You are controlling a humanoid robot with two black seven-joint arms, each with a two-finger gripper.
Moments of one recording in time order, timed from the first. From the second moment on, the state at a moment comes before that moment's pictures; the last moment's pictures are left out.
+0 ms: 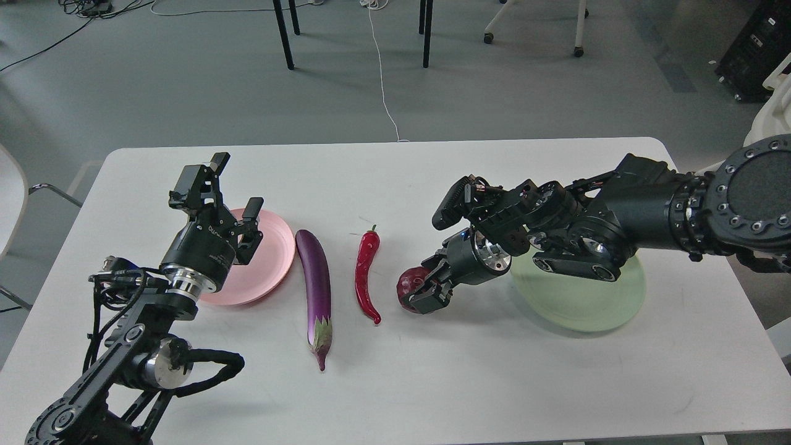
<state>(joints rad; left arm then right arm) -0.05 0.18 -1.24 -1.49 0.79 0.04 -0.21 1.50 -0.04 -0.85 0.95 -1.12 0.08 0.49</state>
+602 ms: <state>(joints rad) -0.05 0.18 -1.23 -1.50 0.79 0.04 -0.21 1.62 -0.56 -0.85 1.19 -1.31 0.08 0.49</state>
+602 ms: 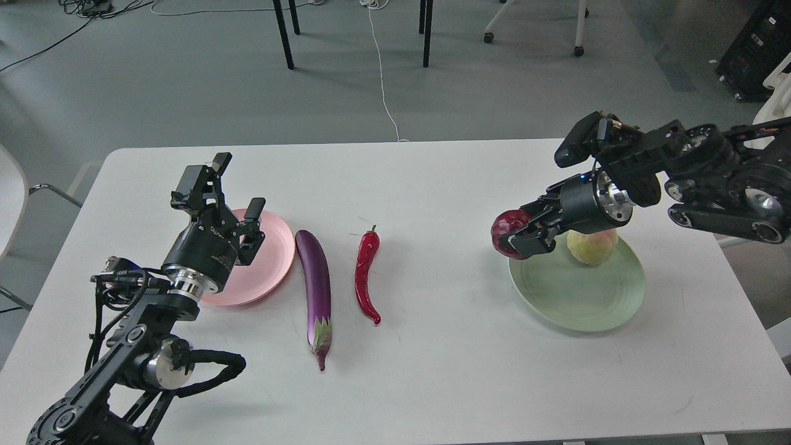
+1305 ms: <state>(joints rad) -0.06 0.19 -1.23 -1.49 0.79 0.04 -0.21 1.52 -0.73 -0.77 1.24 -1.29 0.08 0.49</state>
